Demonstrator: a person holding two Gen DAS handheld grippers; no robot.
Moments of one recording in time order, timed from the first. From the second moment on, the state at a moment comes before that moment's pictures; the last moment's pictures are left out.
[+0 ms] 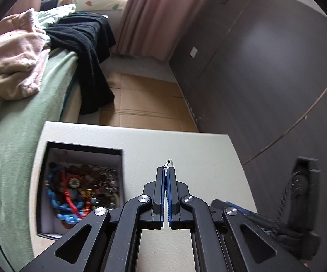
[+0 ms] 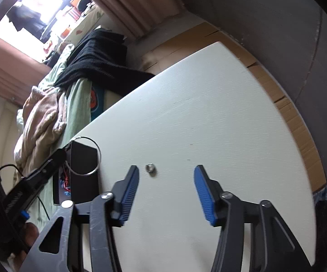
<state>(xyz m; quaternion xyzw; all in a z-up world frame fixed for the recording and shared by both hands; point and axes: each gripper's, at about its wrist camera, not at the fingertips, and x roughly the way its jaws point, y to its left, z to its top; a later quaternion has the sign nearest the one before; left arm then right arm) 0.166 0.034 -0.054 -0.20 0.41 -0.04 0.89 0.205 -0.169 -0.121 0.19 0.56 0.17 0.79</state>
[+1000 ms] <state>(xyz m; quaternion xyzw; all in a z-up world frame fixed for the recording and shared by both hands) 0.152 0.136 -0.071 -0.32 0.44 0.01 0.84 0.195 -0.095 -0.080 0.06 0.50 0.19 0.84</state>
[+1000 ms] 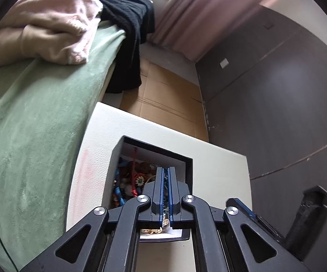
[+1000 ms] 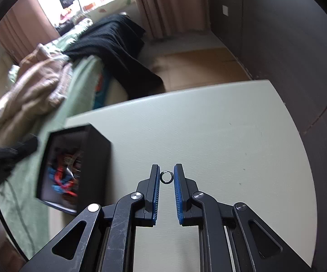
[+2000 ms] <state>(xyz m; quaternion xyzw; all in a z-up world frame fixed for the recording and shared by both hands) 0.116 0.121 -0.041 -0.28 0.39 0.05 0.88 0.185 -0.087 -0.053 0.16 0.48 0.27 0.82</state>
